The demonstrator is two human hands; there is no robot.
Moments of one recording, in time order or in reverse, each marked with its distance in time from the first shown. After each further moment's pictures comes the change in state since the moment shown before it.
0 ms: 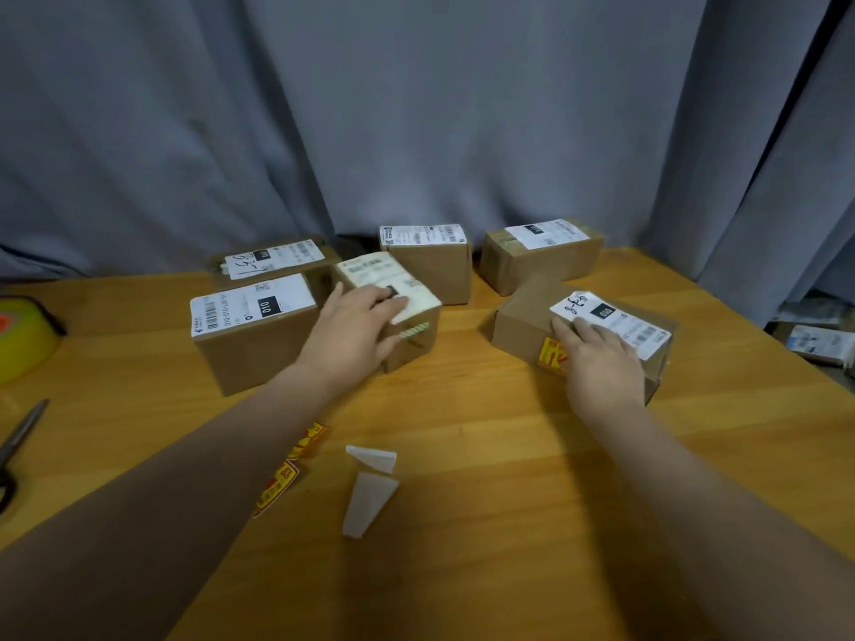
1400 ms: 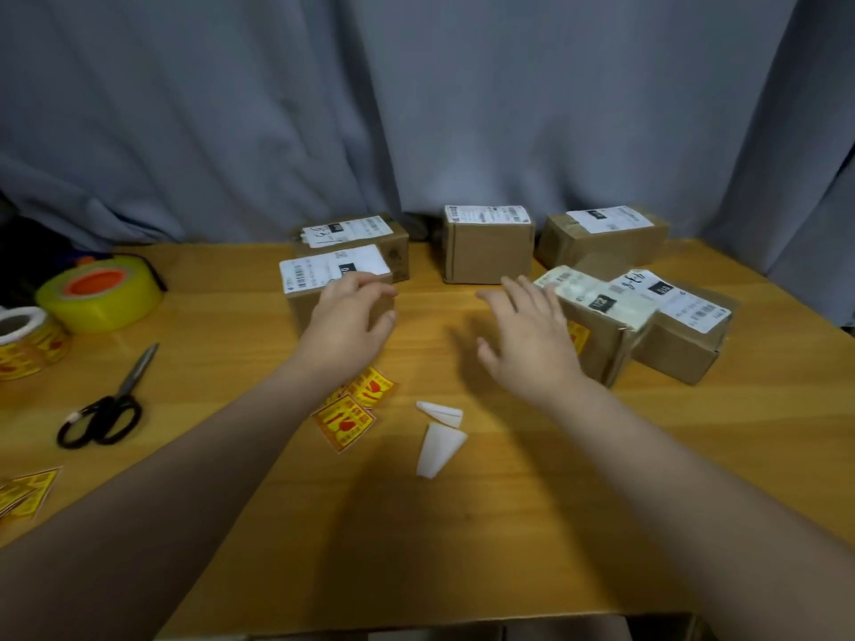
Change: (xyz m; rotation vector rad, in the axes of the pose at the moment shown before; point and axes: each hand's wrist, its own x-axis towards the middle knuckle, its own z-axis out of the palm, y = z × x) left_hand -0.078 -0.033 -0.042 -0.294 0.106 -0.288; right_hand -0.030 -0.132 -0.041 0.285 0.007 -0.368
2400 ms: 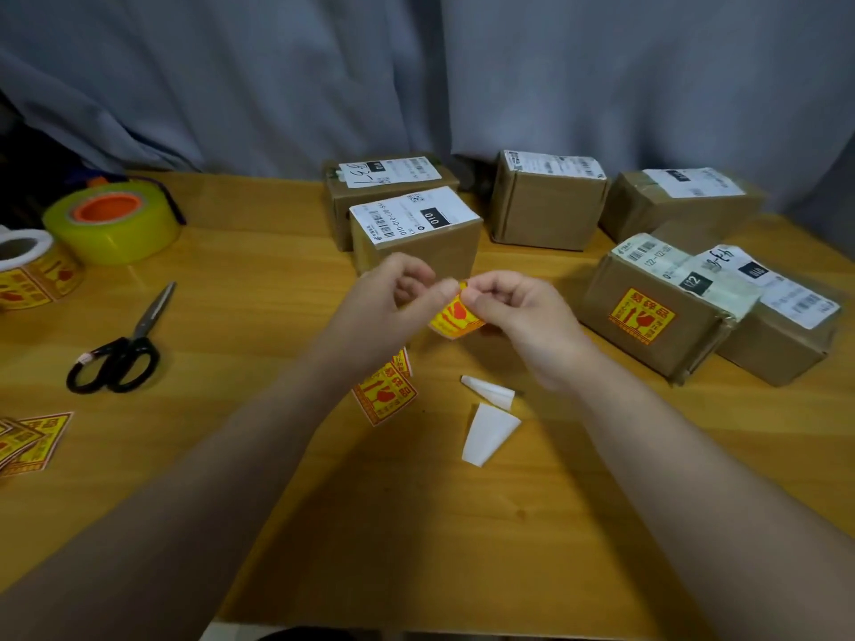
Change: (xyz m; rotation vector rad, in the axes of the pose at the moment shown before) left_hand -0.023 -0.017 0.006 -0.508 -0.063 -0.114; right_hand 0.018 -0.050 0.025 1.297 -0.253 0.175
